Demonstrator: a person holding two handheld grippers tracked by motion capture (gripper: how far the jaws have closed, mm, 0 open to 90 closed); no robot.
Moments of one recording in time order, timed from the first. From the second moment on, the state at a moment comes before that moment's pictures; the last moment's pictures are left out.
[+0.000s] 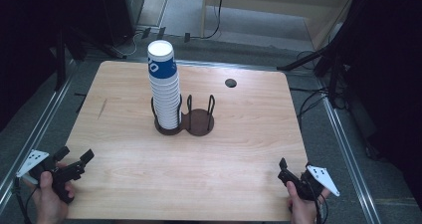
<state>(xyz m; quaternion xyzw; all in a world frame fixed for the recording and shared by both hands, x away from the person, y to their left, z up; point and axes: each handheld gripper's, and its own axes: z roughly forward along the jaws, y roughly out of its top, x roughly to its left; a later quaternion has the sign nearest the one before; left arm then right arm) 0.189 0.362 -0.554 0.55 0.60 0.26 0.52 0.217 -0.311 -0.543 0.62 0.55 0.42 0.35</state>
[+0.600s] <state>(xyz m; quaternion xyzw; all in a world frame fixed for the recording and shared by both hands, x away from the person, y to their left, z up) 0.191 0.356 -0.554 0.56 0.60 0.27 0.50 0.216 -0.283 -0.509 0.59 0.55 0.45 0.38</state>
